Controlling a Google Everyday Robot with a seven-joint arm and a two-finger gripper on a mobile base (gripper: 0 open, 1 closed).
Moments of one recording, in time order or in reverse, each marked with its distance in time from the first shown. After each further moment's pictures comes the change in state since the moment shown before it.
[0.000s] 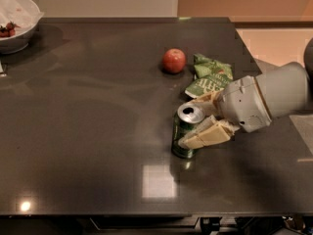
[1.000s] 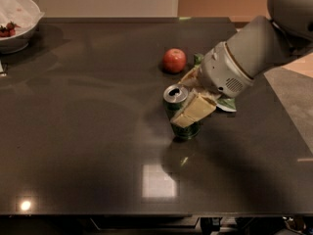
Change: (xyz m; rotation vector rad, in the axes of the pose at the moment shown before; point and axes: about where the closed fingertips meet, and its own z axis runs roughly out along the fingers) arm -0.029 -0.030 0.000 -0.031 0.241 -0.039
